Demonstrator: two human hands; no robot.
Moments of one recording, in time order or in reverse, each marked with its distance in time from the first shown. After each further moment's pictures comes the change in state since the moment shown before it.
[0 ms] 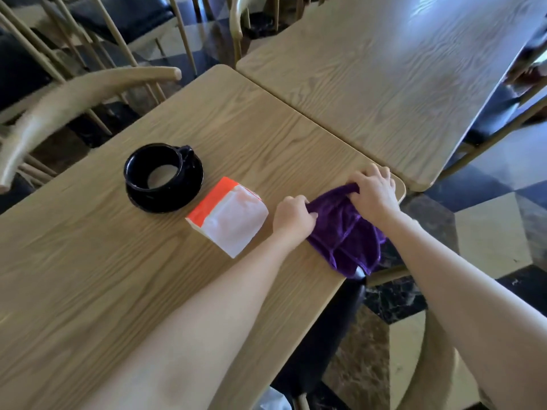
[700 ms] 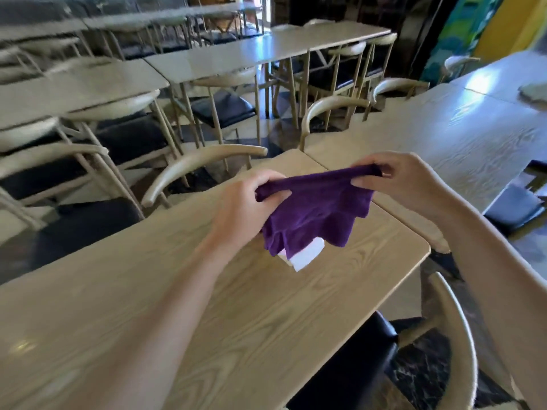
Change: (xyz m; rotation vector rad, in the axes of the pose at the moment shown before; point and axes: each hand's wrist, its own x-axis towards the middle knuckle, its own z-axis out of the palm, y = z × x) left_hand -0.239 -0.032 -0.238 -0.271 0.635 0.457; right_hand -0.137 -0.159 -0.224 0.695 -0.013 -0.561
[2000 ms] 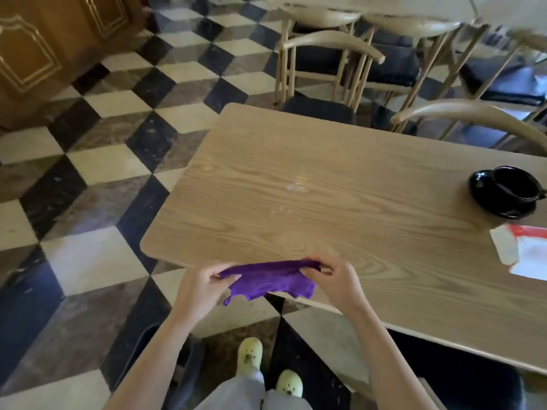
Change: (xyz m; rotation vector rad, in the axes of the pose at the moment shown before) left_hand -0.504 -0.054 -0.144 0.085 0.516 -0.975; right_hand -0.249 -0.098 0.382 0.283 -0.830 0.071
